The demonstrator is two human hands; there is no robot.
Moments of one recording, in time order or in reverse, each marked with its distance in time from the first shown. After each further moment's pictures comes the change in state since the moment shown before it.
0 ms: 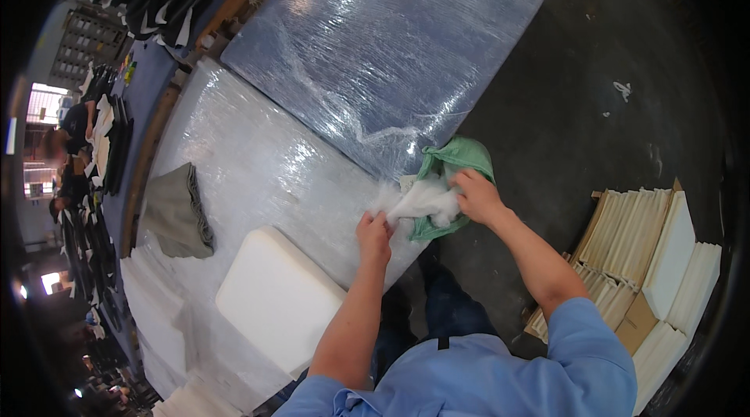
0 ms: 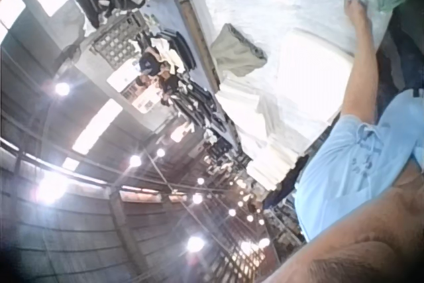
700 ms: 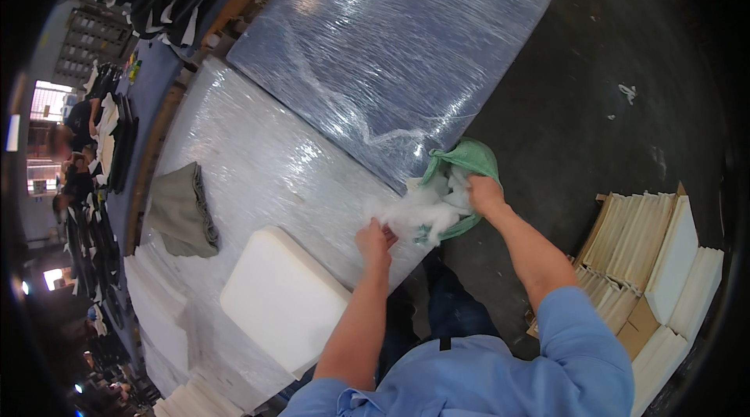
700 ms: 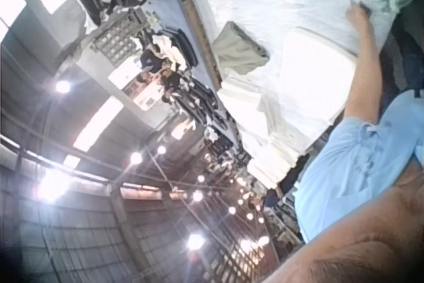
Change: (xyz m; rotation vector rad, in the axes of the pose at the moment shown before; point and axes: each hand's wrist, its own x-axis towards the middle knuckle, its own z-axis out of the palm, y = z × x) left_hand -0.006 0.005 0.007 0.100 0.158 -0.088; right_hand 0.023 0.060 0.030 -0.169 -0.062 0.313
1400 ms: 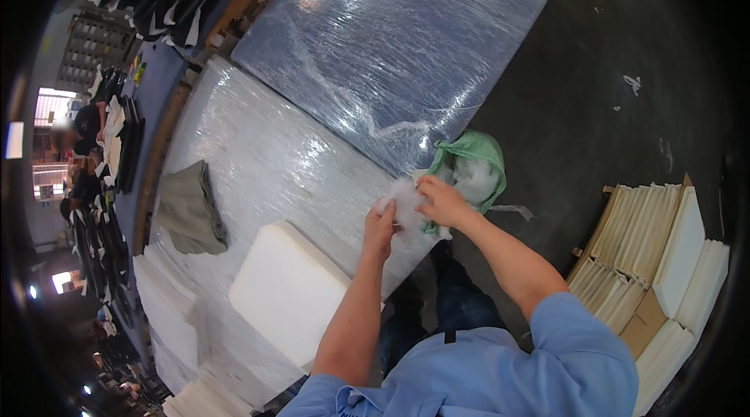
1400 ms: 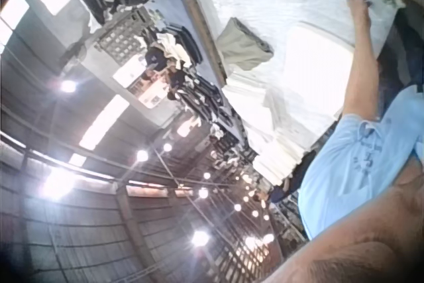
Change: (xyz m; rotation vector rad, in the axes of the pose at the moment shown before) left_hand -0.012 0.028 -0.020 0.166 -0.409 0.171; right_hand -0.041 -0.116 0.020 0.364 -0.077 -0.439
